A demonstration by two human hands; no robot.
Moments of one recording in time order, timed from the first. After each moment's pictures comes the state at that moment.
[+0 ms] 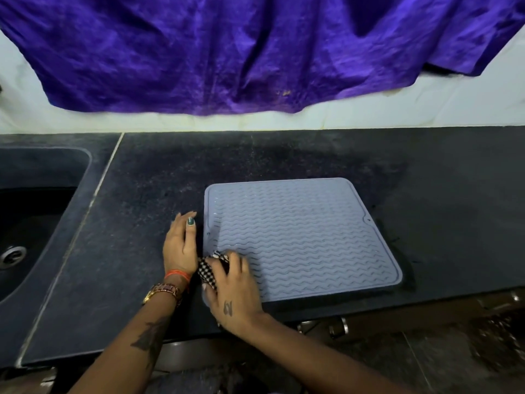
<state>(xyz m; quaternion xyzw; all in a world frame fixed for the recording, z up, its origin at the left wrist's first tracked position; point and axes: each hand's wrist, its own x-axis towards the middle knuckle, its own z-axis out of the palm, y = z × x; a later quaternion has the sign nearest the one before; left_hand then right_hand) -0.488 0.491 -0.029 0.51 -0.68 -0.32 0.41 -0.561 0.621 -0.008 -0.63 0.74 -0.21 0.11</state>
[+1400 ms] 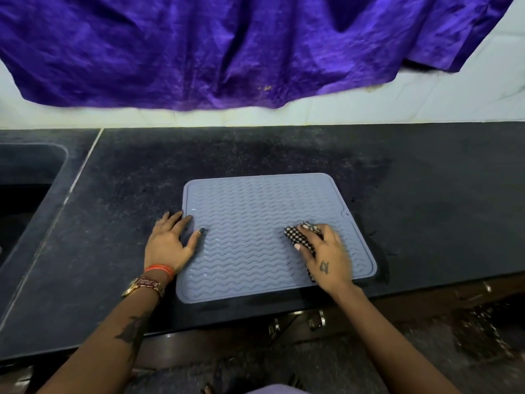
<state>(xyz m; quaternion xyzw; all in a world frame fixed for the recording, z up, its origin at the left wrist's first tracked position) -0.497 0.493 -0.030 0.50 -0.83 -0.16 0.19 -0.756 0.690 -0.007 -0.52 0.83 -0.20 0.01</state>
